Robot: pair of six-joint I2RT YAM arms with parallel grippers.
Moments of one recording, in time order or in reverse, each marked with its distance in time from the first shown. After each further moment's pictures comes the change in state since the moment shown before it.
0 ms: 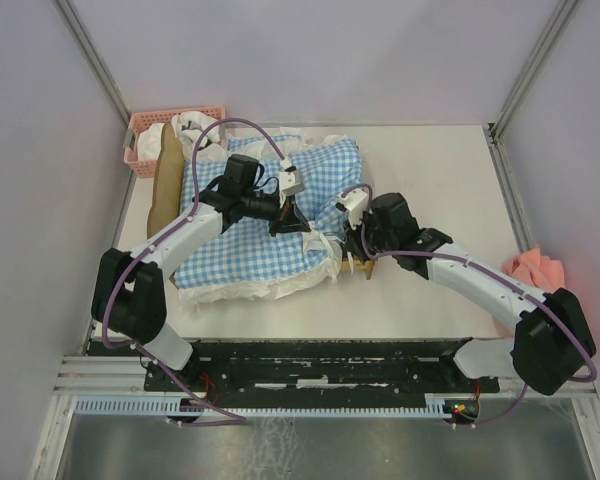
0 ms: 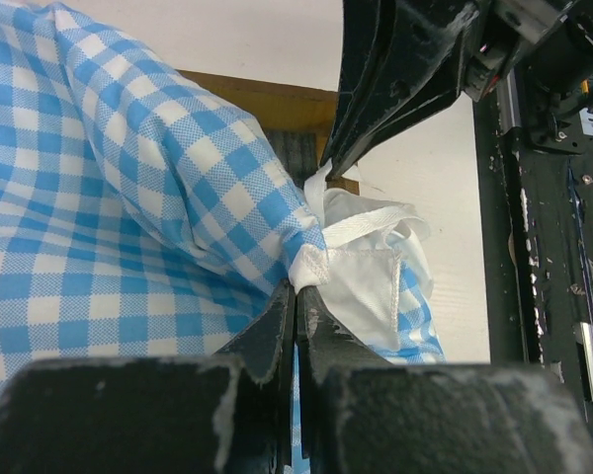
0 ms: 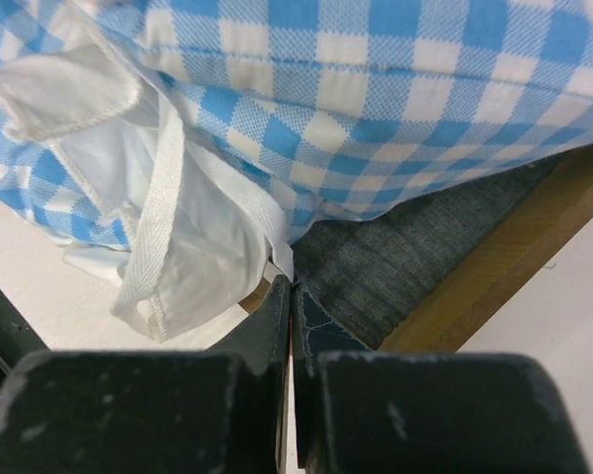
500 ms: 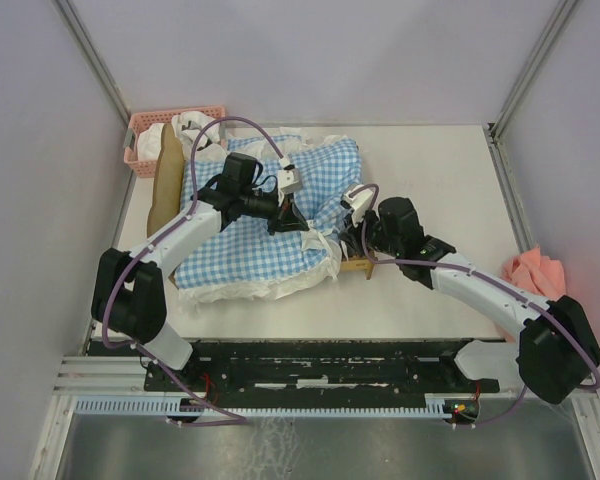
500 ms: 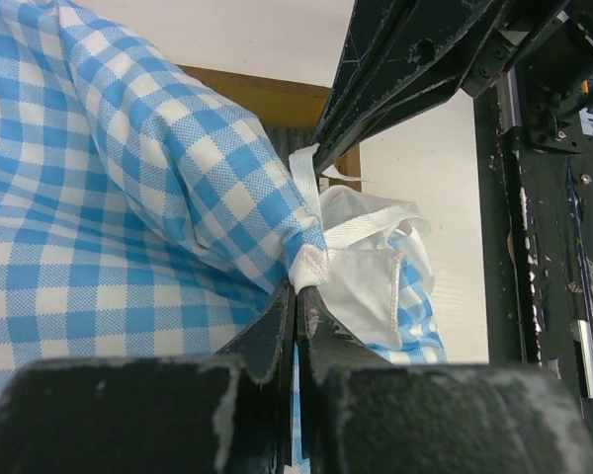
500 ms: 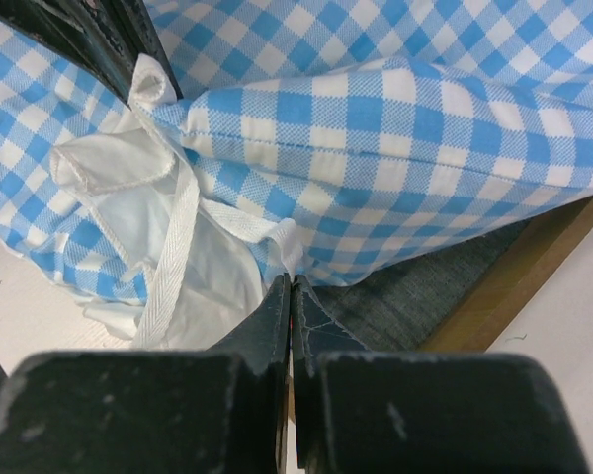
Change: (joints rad) left arm 0.011 0.002 0.015 -0.026 0.002 0.006; right arm 0.000 -0.070 -0.094 0.245 -0.006 0.002
